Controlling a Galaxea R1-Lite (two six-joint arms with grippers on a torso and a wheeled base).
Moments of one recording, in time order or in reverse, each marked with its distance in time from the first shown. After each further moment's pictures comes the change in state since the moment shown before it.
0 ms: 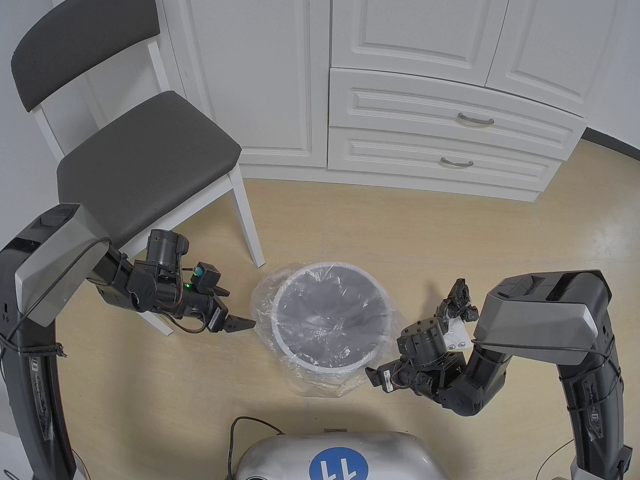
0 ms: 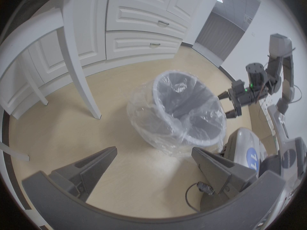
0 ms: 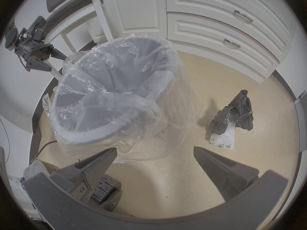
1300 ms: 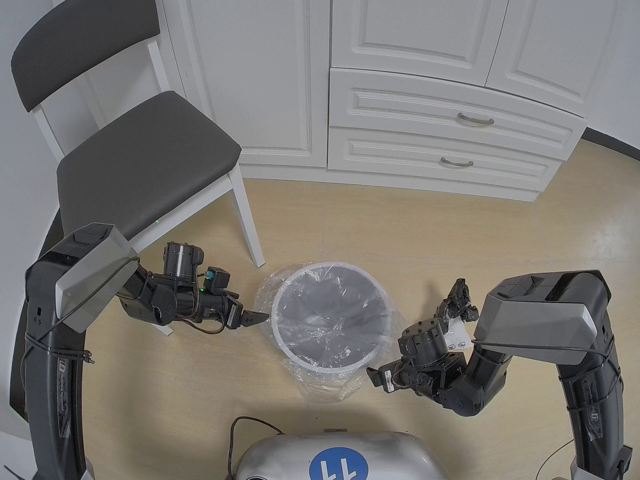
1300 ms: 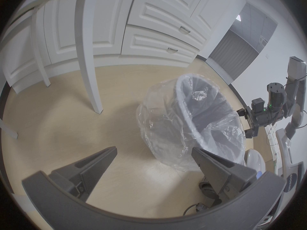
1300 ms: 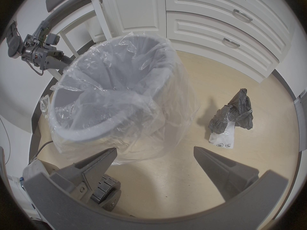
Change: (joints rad) left arm -0.019 0.170 -0.095 -0.180 0.017 -0.243; right arm -0.003 0.004 0.004 -0.006 -0.001 0.000
